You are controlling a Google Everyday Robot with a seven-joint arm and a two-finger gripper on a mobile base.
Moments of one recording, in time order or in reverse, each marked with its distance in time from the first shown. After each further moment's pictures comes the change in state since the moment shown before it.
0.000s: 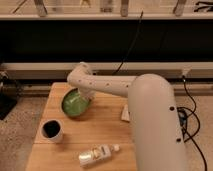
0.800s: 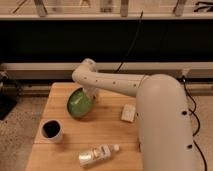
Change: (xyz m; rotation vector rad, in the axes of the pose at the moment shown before) arm 0.003 0.023 -0.016 0.002 0.012 -0.035
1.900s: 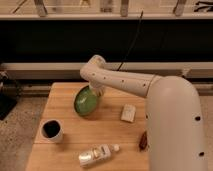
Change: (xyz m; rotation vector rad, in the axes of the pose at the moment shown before) arm 0.006 0.037 -0.009 0.005 0.019 -0.026
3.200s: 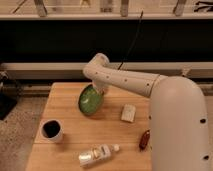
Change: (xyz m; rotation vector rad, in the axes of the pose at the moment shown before) arm 0.007 0.025 -0.009 -0.014 0.024 -0.040
